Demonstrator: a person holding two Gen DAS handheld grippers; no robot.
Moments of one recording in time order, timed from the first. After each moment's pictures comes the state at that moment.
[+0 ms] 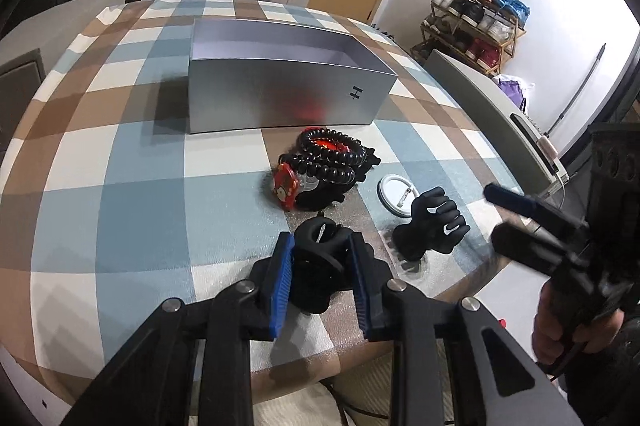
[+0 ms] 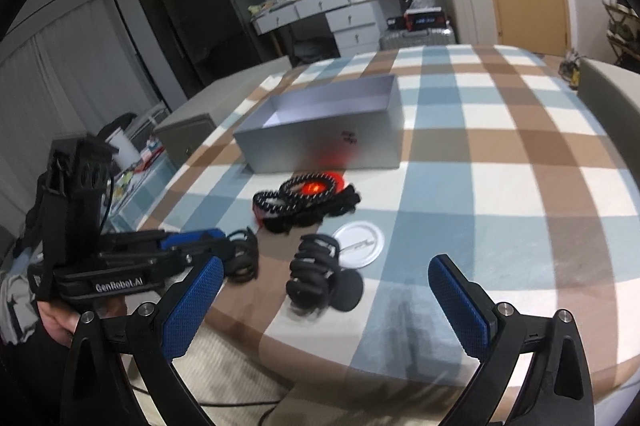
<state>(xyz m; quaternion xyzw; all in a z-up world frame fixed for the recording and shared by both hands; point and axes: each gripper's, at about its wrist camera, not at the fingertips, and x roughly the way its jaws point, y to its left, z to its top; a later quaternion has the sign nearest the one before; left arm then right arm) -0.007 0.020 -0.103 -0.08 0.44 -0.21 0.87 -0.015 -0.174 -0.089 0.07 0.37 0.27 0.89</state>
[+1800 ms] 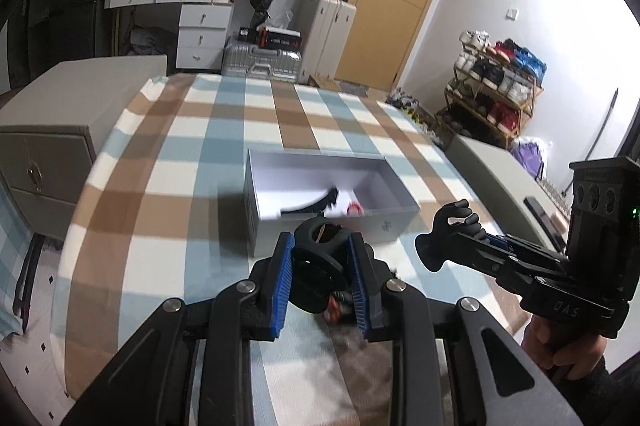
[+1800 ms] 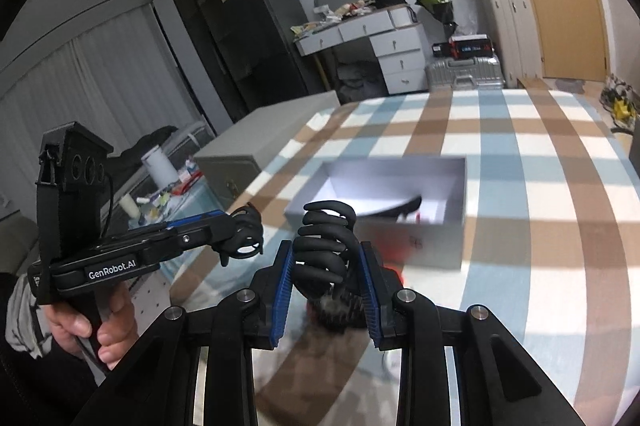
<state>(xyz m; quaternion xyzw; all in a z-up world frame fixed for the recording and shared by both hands) 0.025 0.050 -0.035 -0.10 0.35 -0.15 0.92 0.042 -0.142 -0.036 0.09 0.32 0.34 0.88</state>
